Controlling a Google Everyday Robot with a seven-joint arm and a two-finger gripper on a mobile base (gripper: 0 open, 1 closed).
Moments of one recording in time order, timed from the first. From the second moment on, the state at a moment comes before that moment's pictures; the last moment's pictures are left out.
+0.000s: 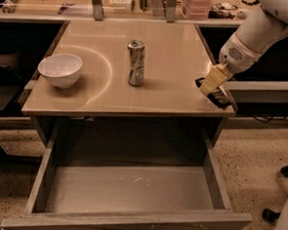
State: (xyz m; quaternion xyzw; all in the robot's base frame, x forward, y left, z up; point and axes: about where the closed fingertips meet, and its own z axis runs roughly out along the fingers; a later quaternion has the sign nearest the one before) arm 0.610 -0.198 0.864 -0.39 0.90 0.12 0.12
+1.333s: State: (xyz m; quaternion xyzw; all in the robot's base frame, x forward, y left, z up) arm 0.512 -0.129 0.850 -0.41 0.89 0.19 0.11
